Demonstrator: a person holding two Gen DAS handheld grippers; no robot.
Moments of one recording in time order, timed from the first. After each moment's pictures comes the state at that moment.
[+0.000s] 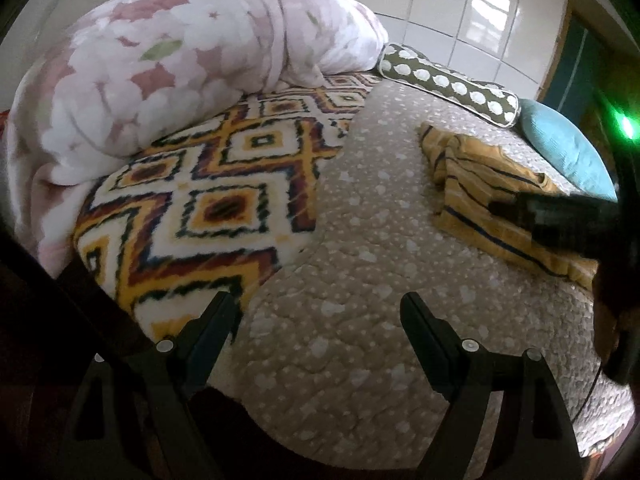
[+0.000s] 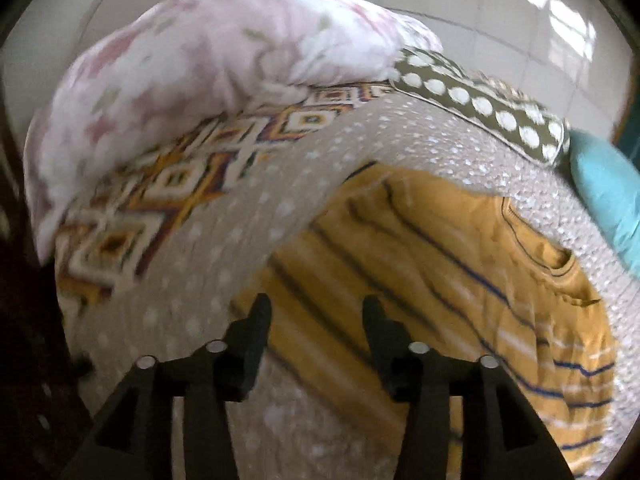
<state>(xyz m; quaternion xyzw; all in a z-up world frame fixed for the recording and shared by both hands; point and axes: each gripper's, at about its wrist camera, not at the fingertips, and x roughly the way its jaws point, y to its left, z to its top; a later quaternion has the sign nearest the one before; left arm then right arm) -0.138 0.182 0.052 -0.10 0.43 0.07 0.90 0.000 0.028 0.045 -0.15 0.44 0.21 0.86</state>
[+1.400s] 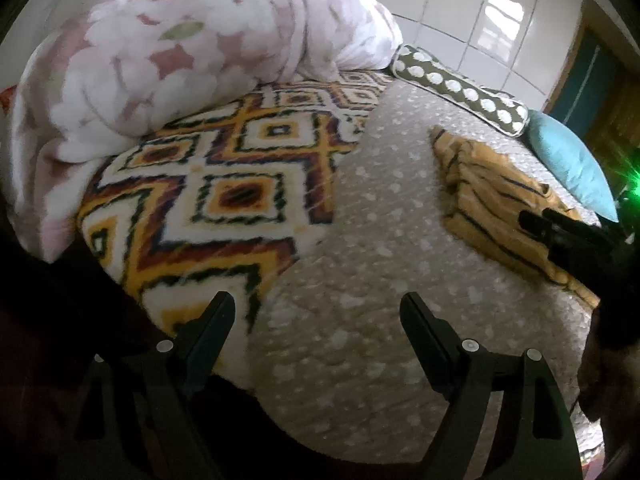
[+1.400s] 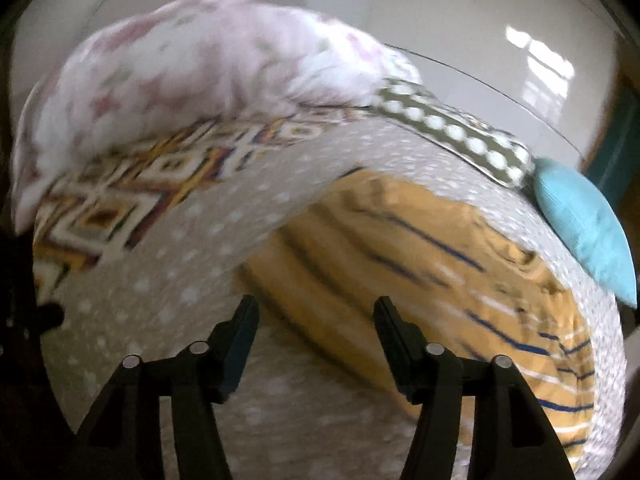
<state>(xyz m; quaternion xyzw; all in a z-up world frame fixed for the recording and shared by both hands) -0.139 0.197 0.048 -0.13 0.43 0.06 0.89 -0.024 0.005 0.044 -0.13 0.38 0.13 0.91</state>
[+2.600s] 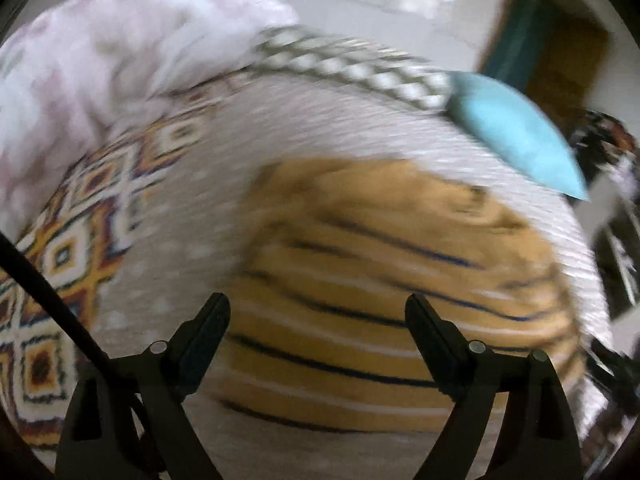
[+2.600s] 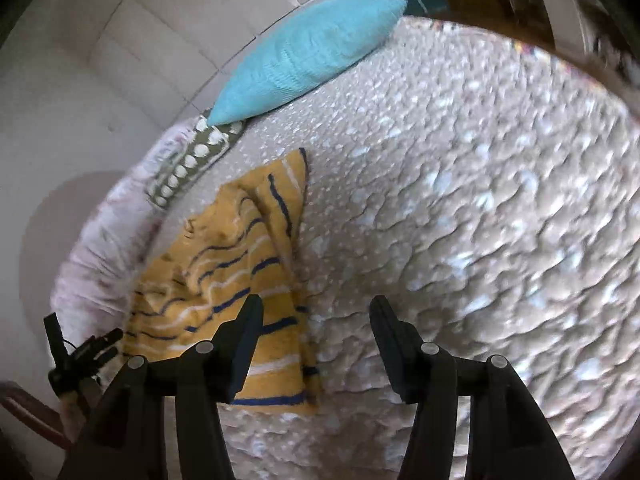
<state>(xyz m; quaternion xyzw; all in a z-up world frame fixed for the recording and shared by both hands) 0.047 0.023 0.077 -0.07 0.45 -0.08 0.89 -0.105 -0.385 0.010 0.35 0.37 0.00 0.86</state>
